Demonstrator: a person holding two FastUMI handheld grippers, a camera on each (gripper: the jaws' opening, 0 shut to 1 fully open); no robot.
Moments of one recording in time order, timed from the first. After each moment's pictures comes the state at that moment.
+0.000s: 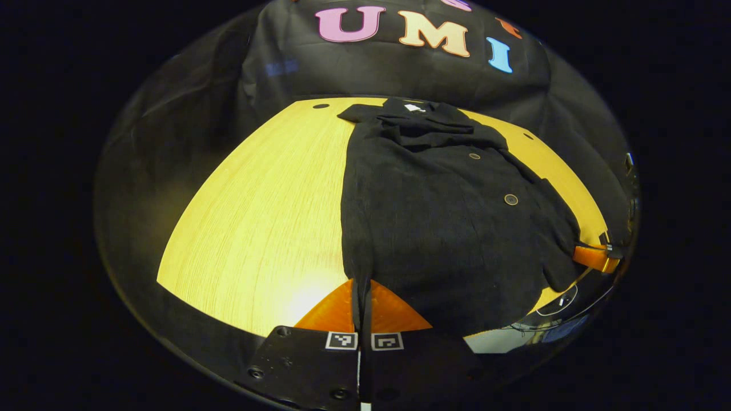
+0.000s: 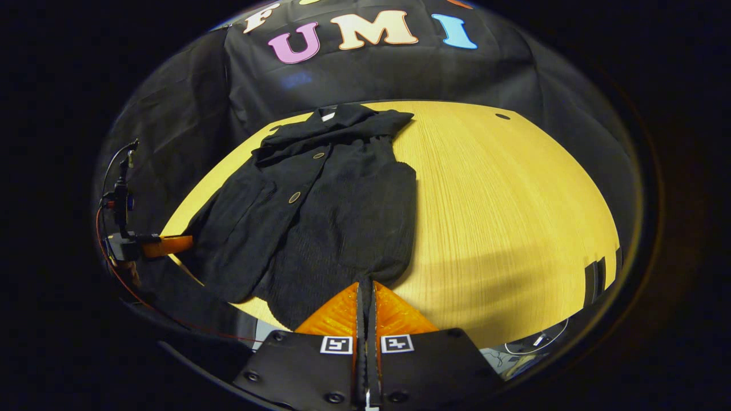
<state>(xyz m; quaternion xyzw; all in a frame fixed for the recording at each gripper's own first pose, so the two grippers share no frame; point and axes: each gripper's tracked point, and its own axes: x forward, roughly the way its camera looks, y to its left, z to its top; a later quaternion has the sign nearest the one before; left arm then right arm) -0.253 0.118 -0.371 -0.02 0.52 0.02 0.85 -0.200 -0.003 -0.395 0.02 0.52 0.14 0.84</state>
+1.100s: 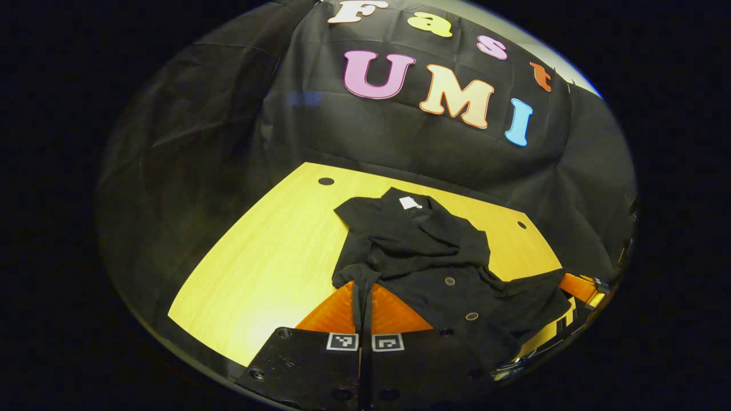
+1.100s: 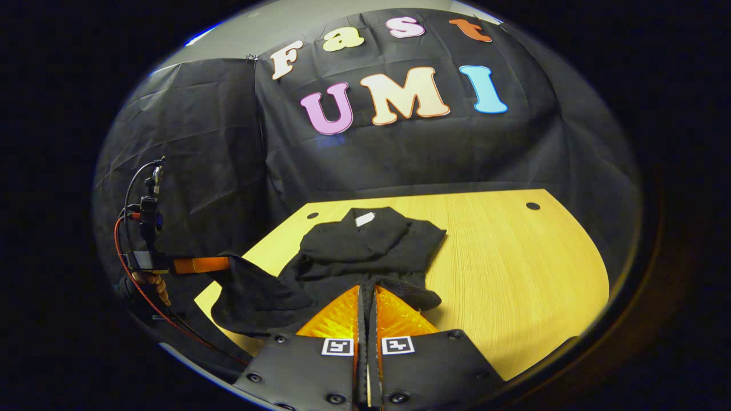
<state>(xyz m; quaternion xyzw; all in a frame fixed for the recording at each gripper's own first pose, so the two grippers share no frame) -0.091 0.118 -0.248 -0.09 0.38 0.06 0.92 -0.047 0.041 -0.248 0.06 0.34 0.21 0.91</state>
